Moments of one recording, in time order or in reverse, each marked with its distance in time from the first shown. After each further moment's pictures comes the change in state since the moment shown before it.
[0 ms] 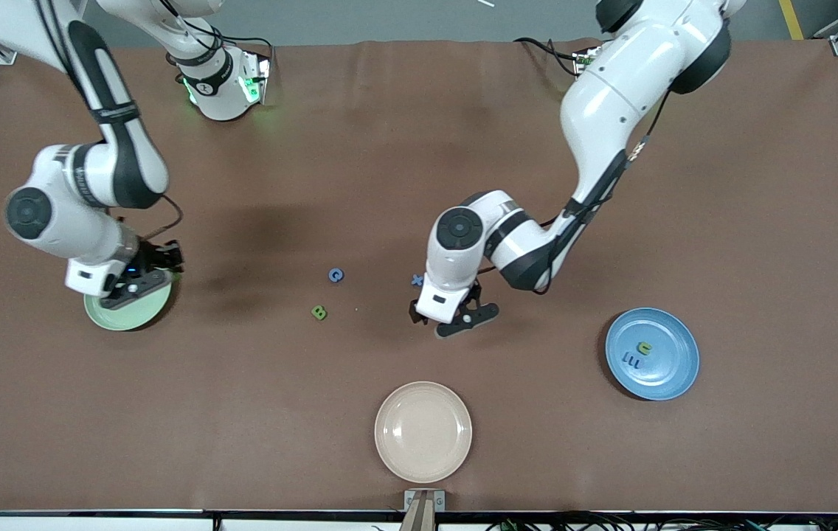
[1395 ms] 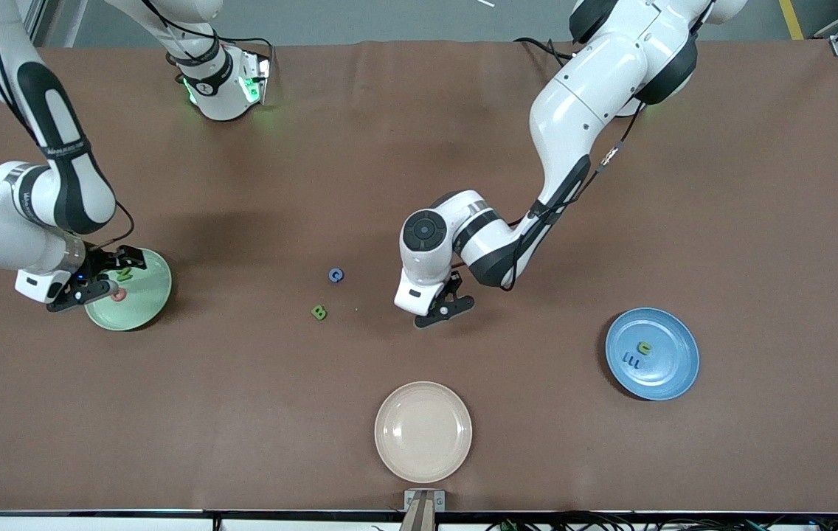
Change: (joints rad) left arm -0.077 0.071 0.024 0.078 -0.040 -0.103 -0.004; right arm -0.126 0.089 0.031 0.080 -0.021 -0.064 0.071
